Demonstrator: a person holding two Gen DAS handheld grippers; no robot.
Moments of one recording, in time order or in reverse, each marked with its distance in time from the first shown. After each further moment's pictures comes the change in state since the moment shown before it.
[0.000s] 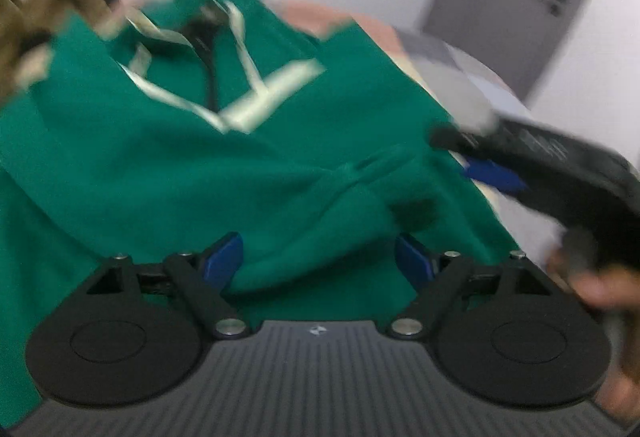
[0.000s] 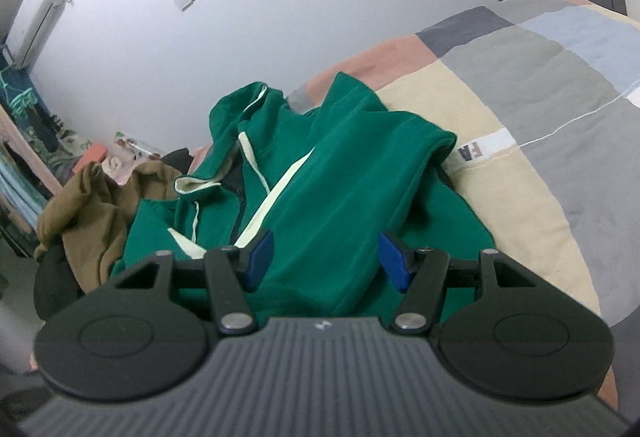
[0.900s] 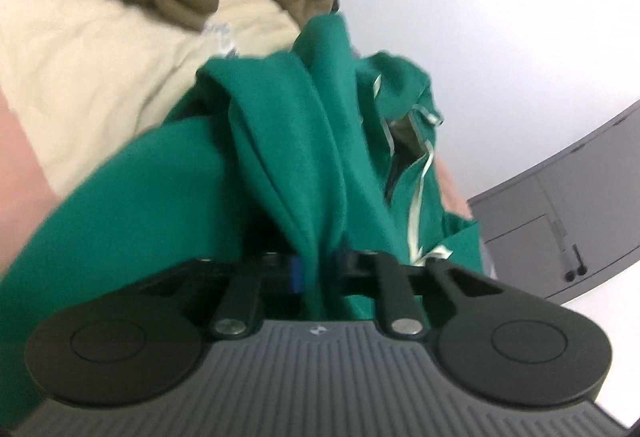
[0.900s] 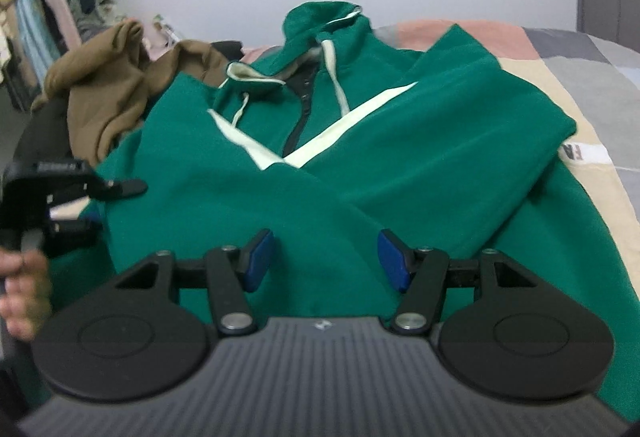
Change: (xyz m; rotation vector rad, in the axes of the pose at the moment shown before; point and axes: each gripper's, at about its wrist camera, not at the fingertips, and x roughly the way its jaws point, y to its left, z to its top) left arm -0.021 0.240 -0.004 -0.724 -0.313 -0.075; right arm 0.047 0.082 -0.054 -0.380 0.150 0.007
